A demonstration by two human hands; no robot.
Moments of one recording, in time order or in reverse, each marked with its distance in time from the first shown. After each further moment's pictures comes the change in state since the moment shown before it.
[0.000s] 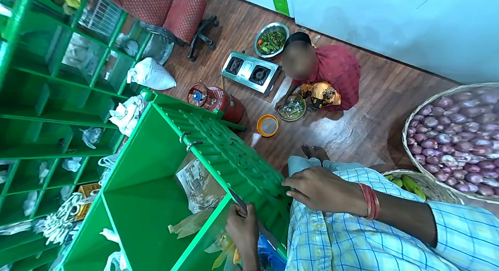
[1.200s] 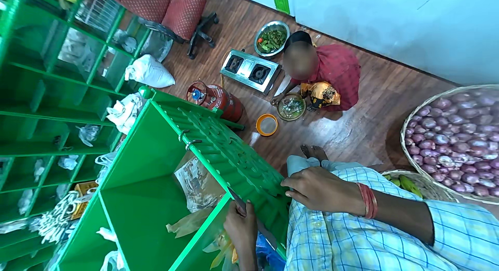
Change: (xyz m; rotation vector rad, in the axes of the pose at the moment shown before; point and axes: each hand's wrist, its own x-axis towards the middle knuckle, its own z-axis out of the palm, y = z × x) left_hand 0.005 -0.002 -0.002 0.084 -0.016 0.088; right_hand 0.004 0.001 0.003 -0.006 -0.036 -0.002
